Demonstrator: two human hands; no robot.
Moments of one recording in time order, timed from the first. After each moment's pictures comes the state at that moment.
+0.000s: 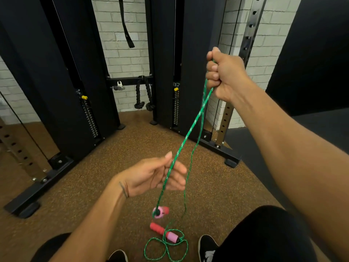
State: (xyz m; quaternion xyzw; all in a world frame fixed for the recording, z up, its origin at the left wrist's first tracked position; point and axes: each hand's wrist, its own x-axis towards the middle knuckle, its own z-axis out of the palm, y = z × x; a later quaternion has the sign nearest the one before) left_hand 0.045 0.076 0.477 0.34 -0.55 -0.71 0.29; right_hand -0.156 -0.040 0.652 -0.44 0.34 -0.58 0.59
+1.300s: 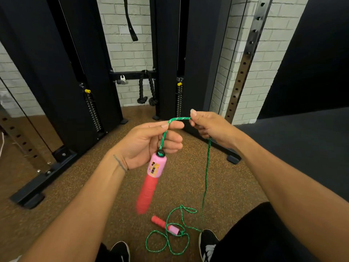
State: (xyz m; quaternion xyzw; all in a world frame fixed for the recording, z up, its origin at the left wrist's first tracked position) left_hand 0.052 0.061 0.520 0.27 -0.48 -0.71 0.44; right_hand -0.166 -0.019 0.525 -0.71 0.39 -0.30 0.50
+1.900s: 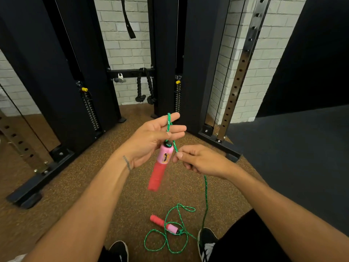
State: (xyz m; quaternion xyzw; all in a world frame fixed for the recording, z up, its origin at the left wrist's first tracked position) left_hand 0.035 0.055 0.519 0.40 -0.55 -0.59 0.44; right_hand -0.159 0.028 0.469 -0.80 0.41 -0.17 0.42
